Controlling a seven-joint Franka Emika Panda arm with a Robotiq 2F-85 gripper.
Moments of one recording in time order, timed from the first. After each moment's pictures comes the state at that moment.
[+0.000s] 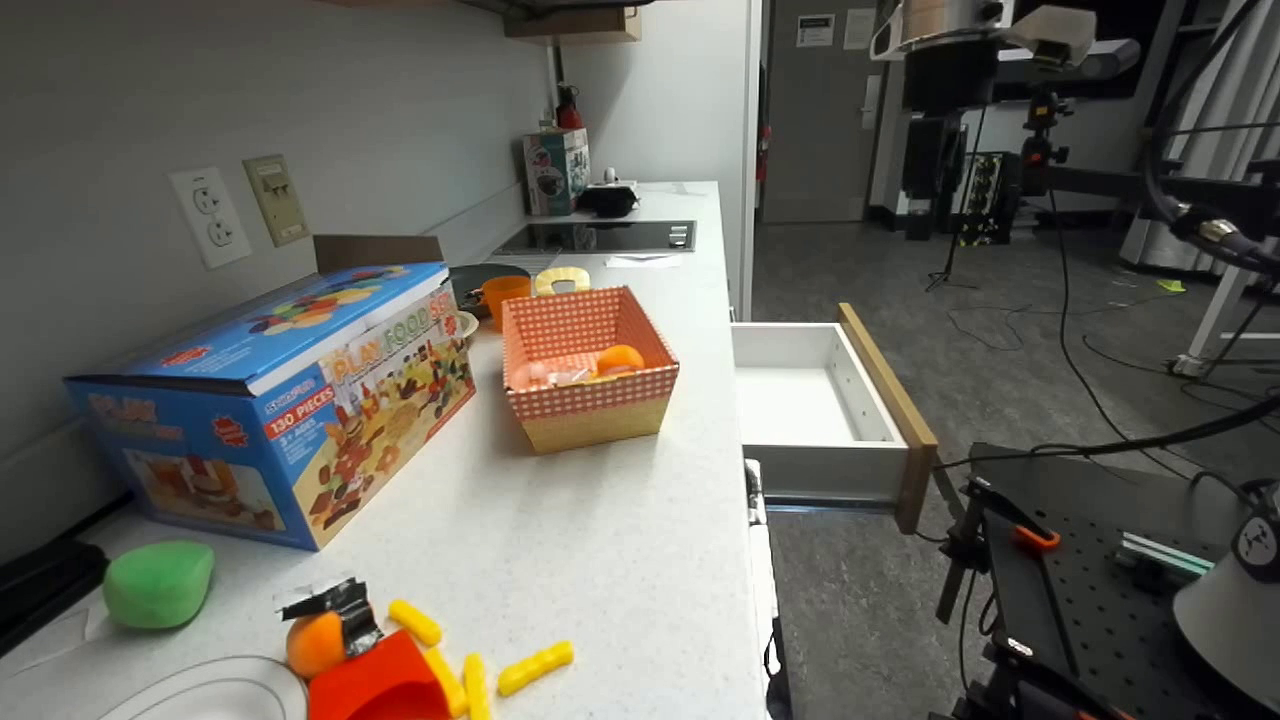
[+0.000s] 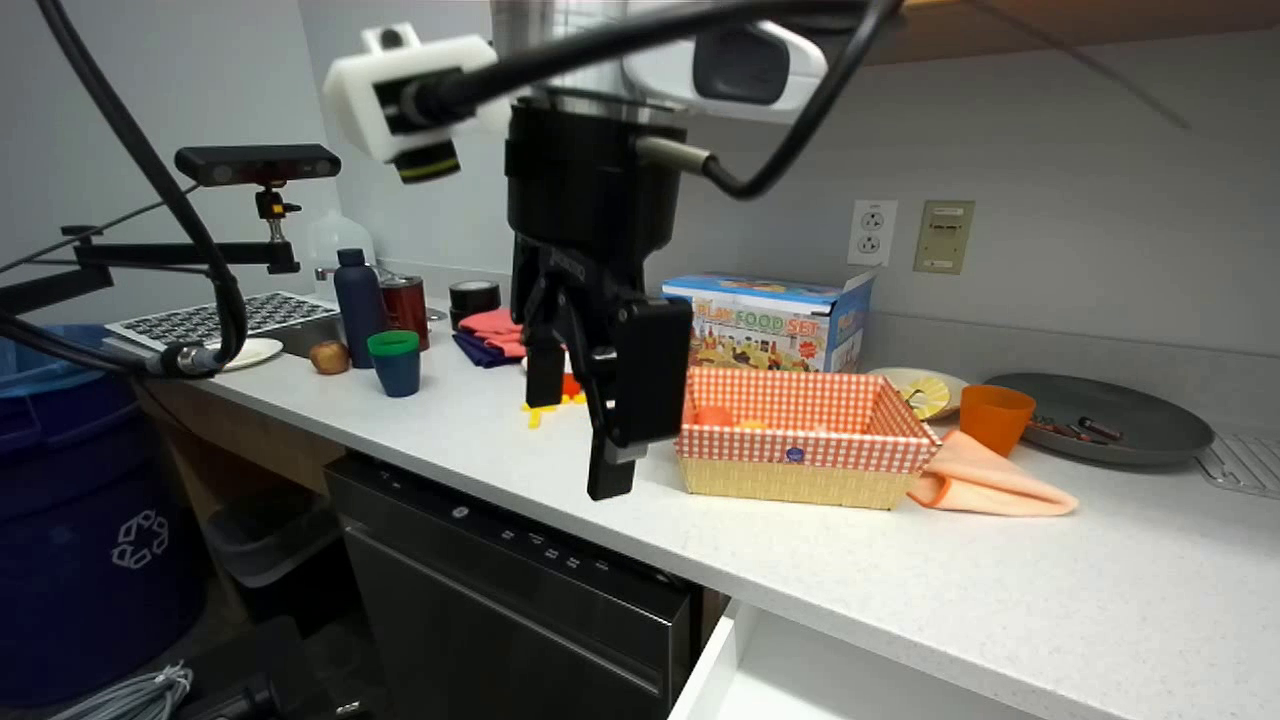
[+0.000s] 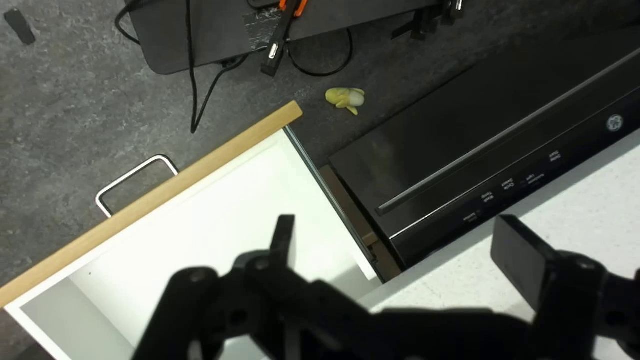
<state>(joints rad) -0.14 -0.59 -0.26 -2.51 -0.06 1.84 -0.09</state>
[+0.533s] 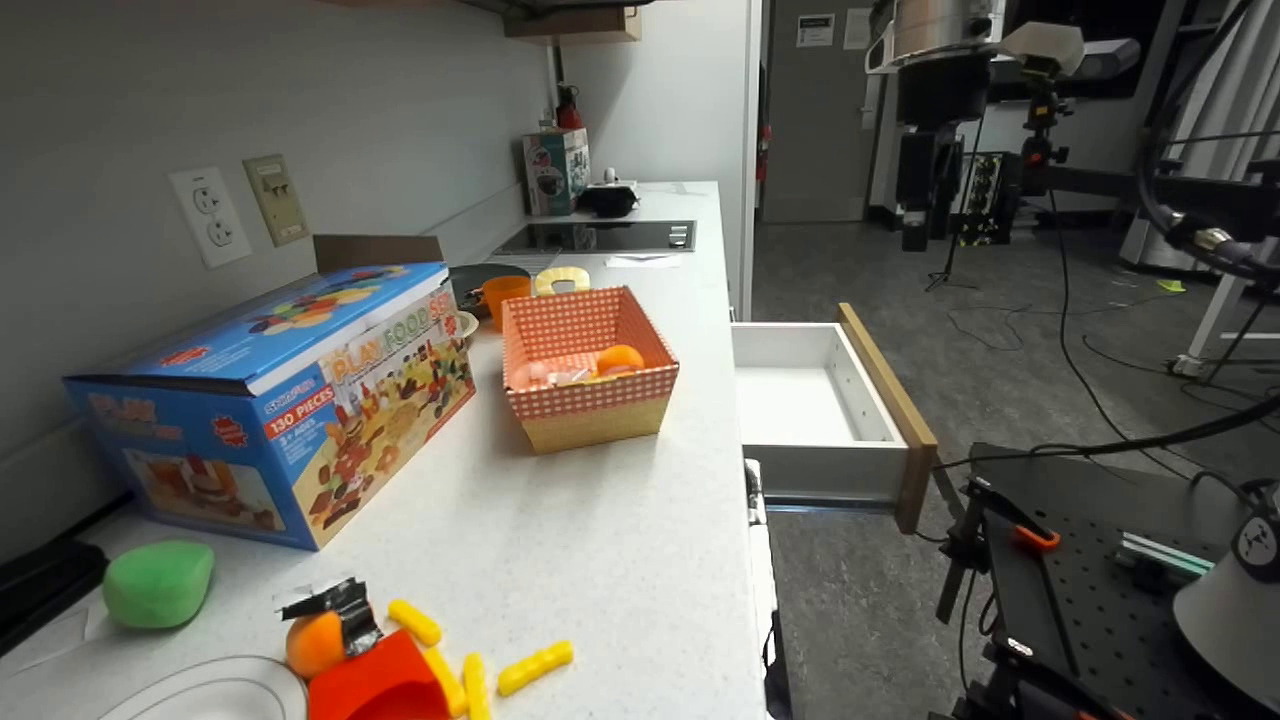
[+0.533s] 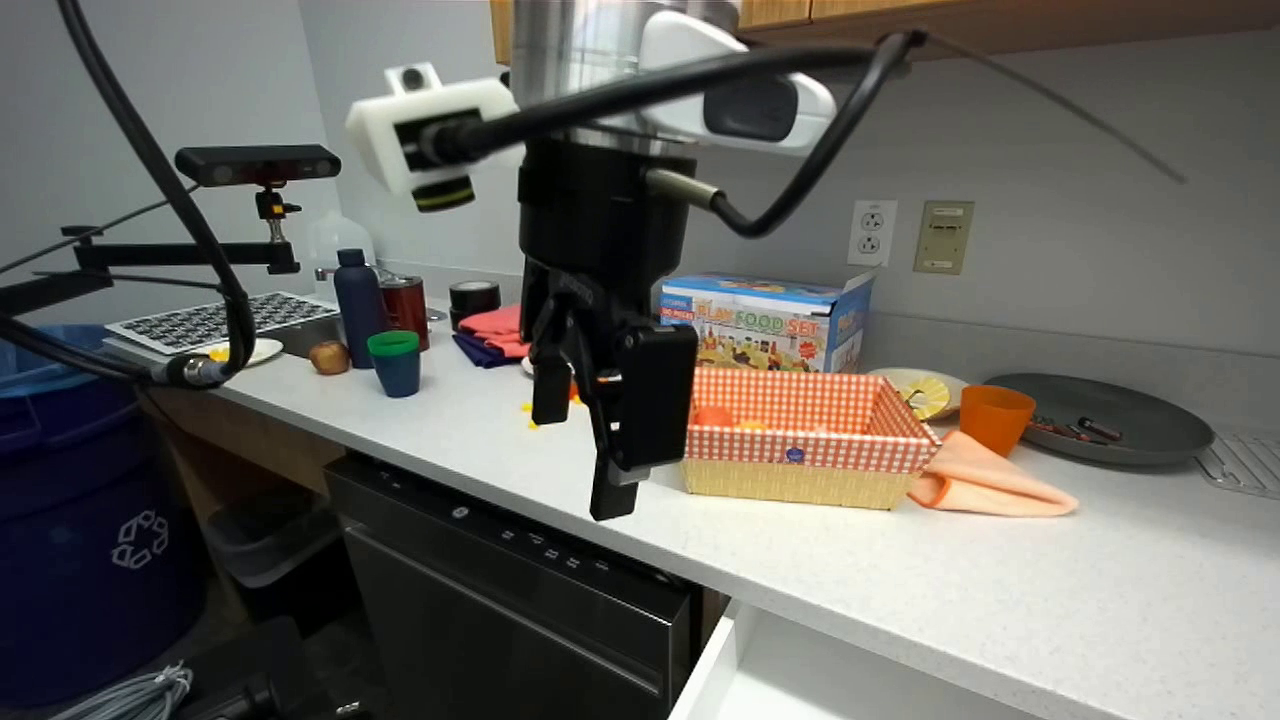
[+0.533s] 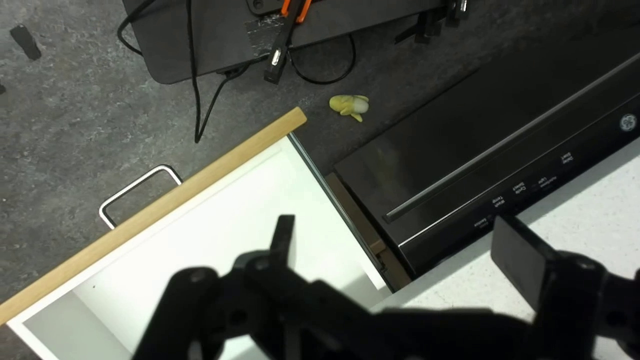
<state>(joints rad) -0.15 -0.56 -0.26 -2.51 -0.06 1.85 -0.07</state>
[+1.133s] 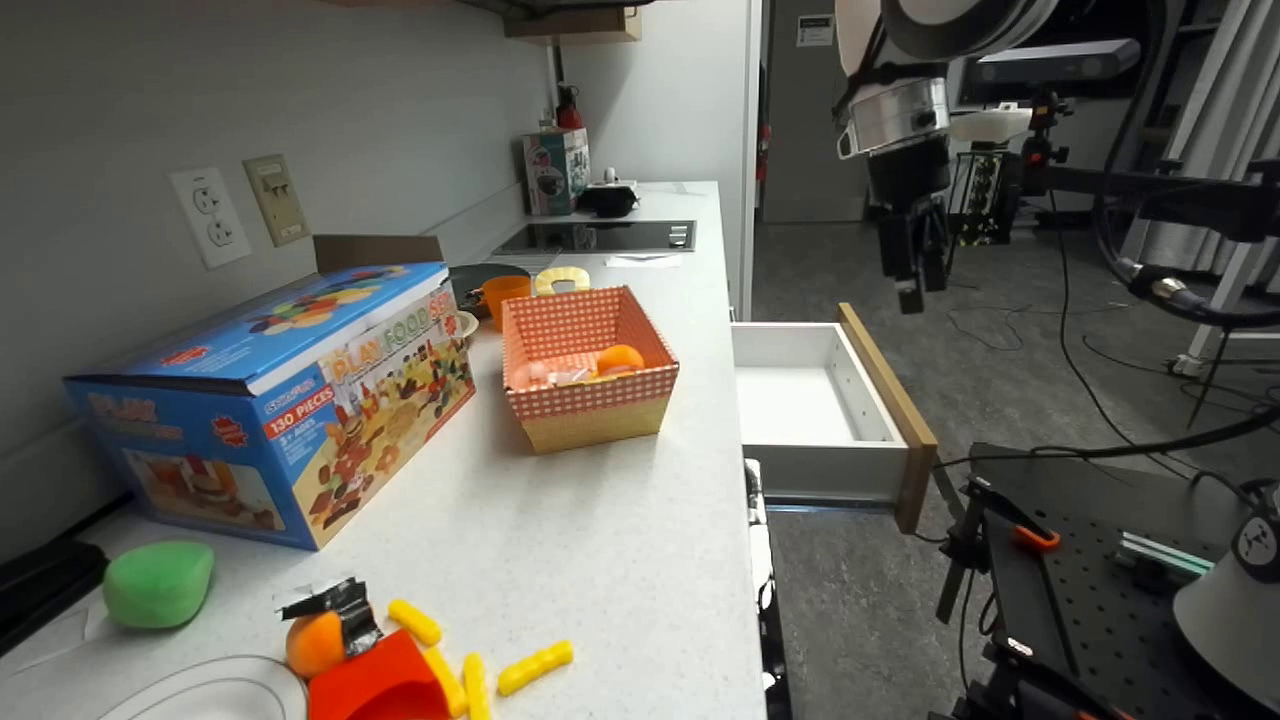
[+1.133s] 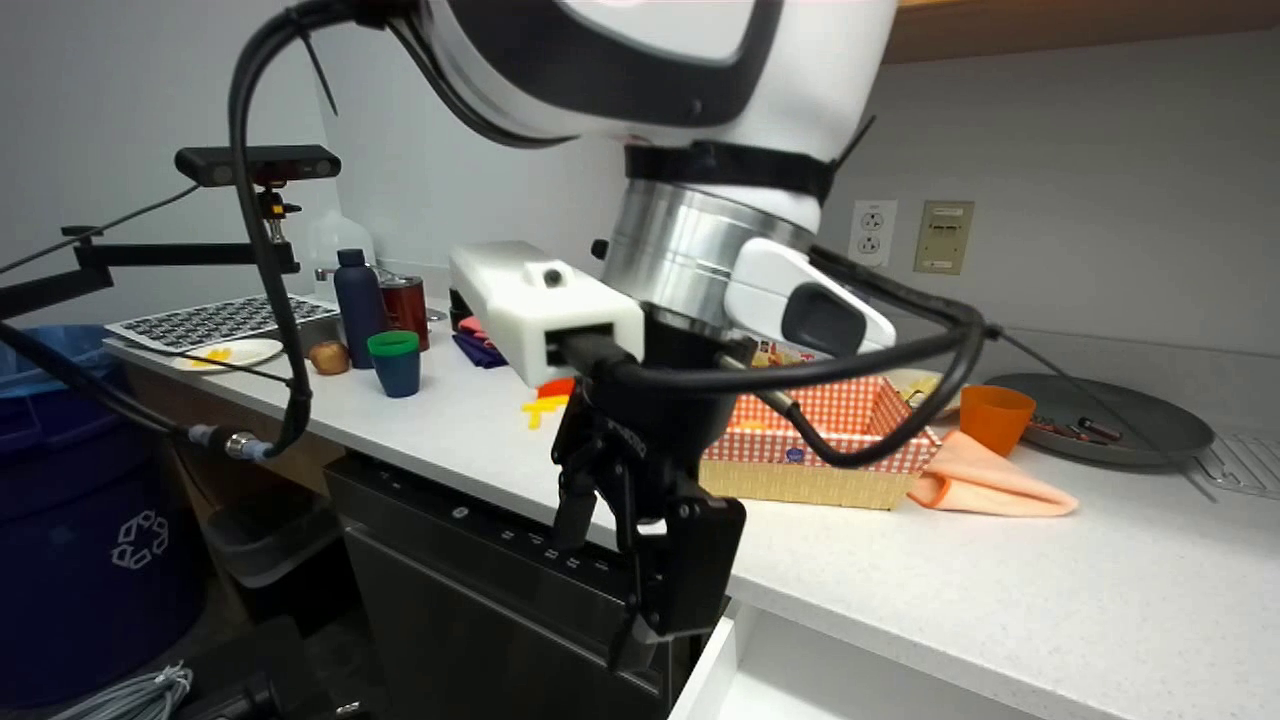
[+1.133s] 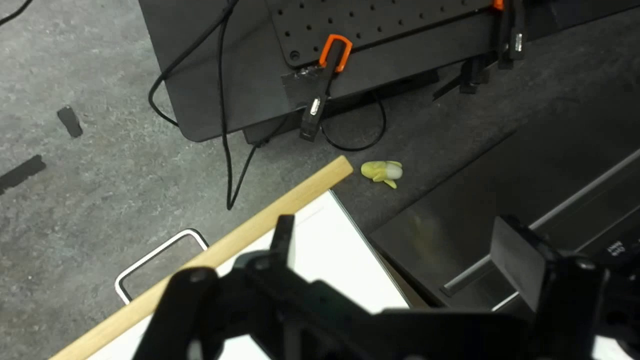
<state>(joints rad) -0.18 -0.31 -0.26 -2.47 -0.10 1.85 -0.08</state>
